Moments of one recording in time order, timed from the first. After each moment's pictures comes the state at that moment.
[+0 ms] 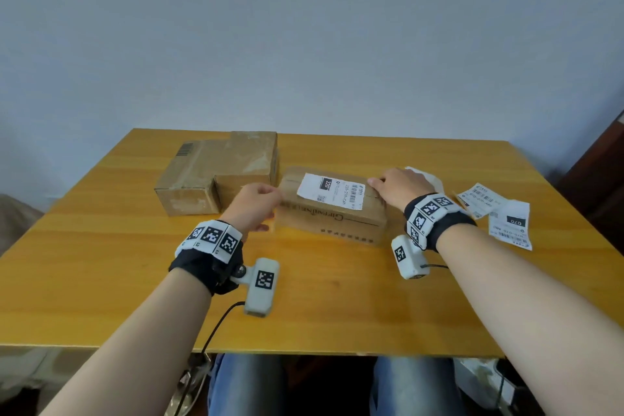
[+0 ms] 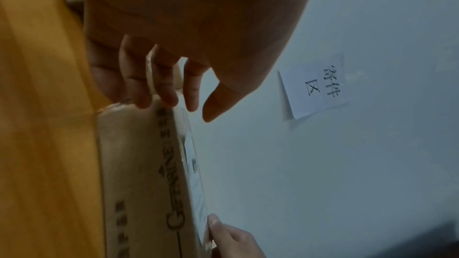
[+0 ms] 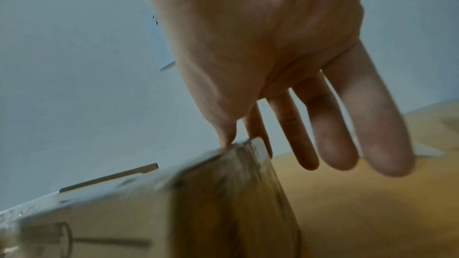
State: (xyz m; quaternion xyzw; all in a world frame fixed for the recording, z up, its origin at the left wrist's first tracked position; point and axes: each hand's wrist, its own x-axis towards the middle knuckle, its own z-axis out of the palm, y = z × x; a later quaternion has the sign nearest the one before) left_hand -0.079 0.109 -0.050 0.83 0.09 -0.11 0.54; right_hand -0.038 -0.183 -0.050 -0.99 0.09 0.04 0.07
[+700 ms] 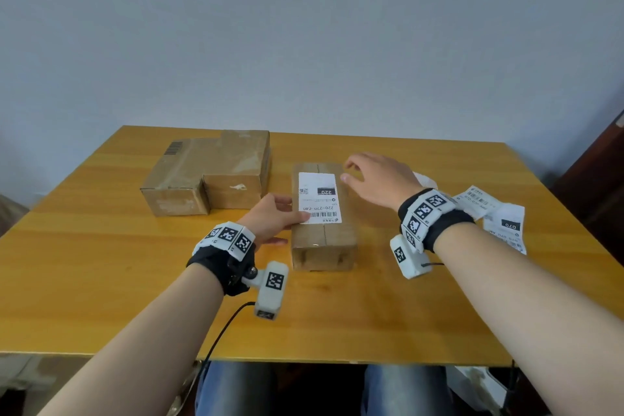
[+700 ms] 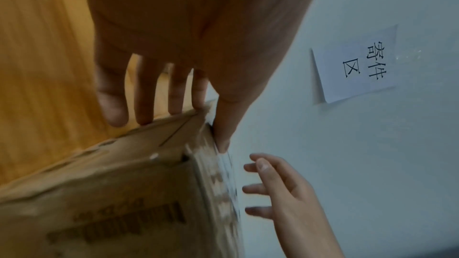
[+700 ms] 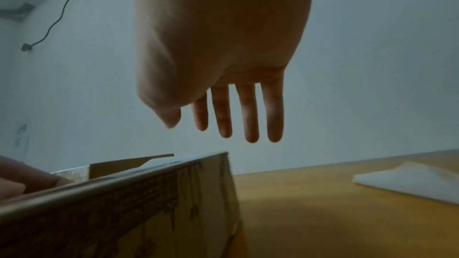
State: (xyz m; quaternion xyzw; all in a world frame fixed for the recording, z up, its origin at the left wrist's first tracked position) left_hand -0.069 0.073 -0.078 0.79 0.08 -0.20 0.57; right_hand -0.037 -0.172 -0.030 -0.99 -0.13 -0.05 0.06
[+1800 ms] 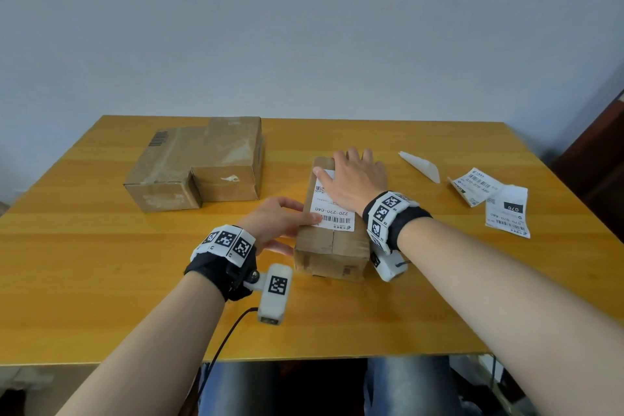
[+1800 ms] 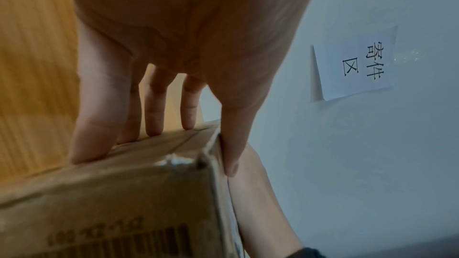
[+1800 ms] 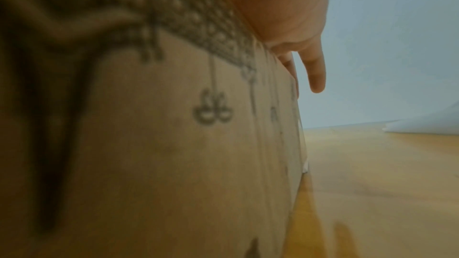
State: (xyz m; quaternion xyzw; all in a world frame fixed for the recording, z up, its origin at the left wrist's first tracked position) left_hand -0.077 0.064 -0.075 0.77 0.07 -0.29 0.57; right_hand -0.022 -0.124 -0.083 -1.00 0.01 -0.03 0.02
